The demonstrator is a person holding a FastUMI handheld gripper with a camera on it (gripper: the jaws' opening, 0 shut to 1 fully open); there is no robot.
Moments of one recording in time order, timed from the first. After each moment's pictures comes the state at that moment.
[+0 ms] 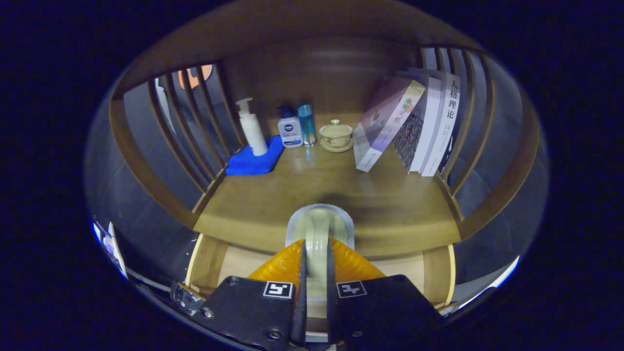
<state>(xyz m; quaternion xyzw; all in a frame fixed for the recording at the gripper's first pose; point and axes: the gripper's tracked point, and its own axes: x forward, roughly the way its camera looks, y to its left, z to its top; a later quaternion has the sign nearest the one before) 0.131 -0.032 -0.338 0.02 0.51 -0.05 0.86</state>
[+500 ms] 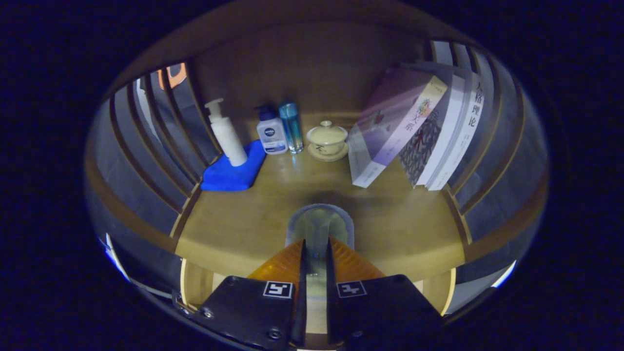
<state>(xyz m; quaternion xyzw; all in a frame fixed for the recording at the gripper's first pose) 0.194 -0.050 -0.374 0.03 0.53 -0.09 0.84</state>
